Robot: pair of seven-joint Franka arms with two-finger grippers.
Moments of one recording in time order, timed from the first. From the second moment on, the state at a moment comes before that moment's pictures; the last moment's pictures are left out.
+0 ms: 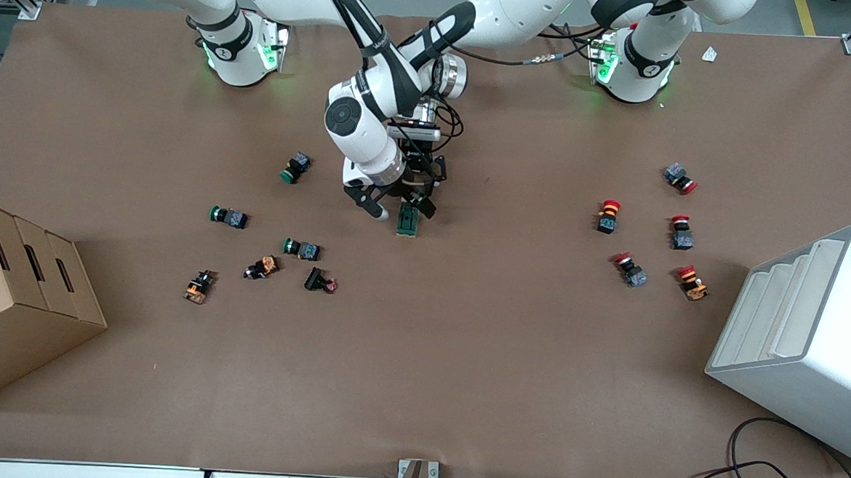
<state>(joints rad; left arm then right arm) -0.89 0.87 -0.43 -1.86 1.86 1.95 -2.50 0.86 0.50 0.01 -2.07 0.64 2.81 1.01</state>
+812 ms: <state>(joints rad) -0.89 0.87 -0.43 -1.86 1.86 1.95 -2.50 0.79 0.53 -0.01 -1.90 0.65 2.68 1.01</state>
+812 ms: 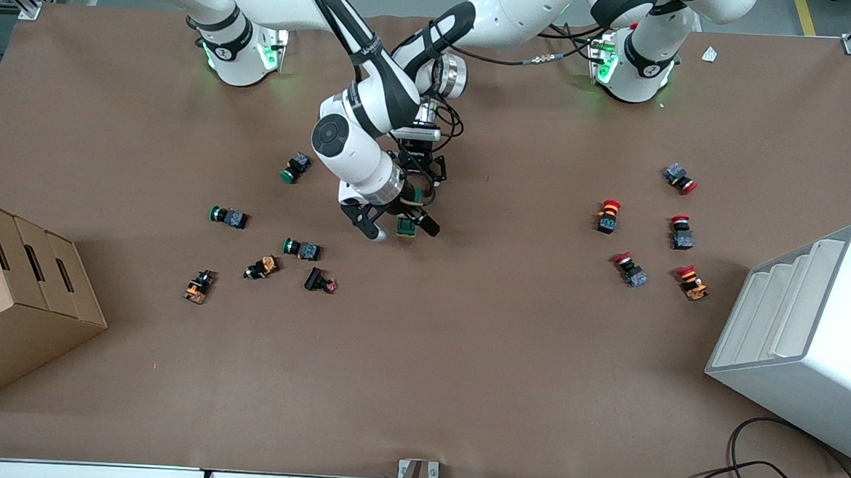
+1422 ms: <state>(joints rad) -0.89 0.87 -0.43 -1.86 1.86 1.95 -2.50 0.76 0.57 -0.01 -1.86 0.64 2.69 0.98</state>
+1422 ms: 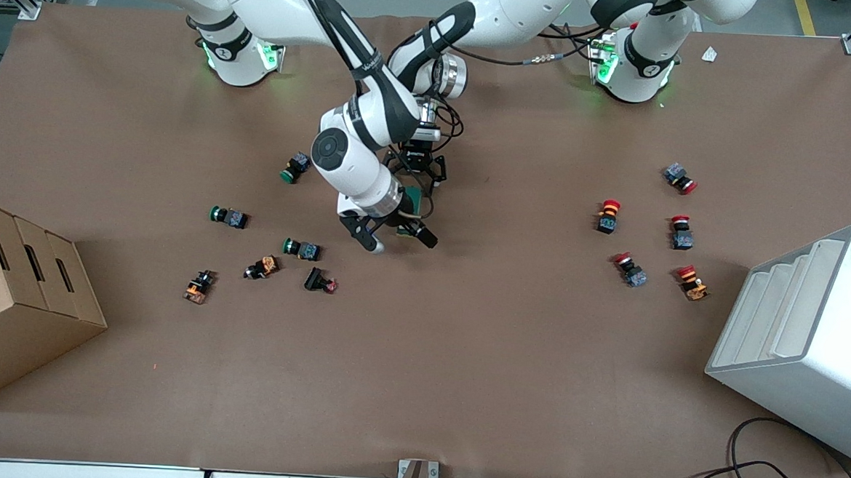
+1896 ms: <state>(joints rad) -0.89 0.87 -0.43 -1.86 1.86 1.95 -2.50 0.75 0.62 -0.01 -1.83 0.64 2.69 0.94</state>
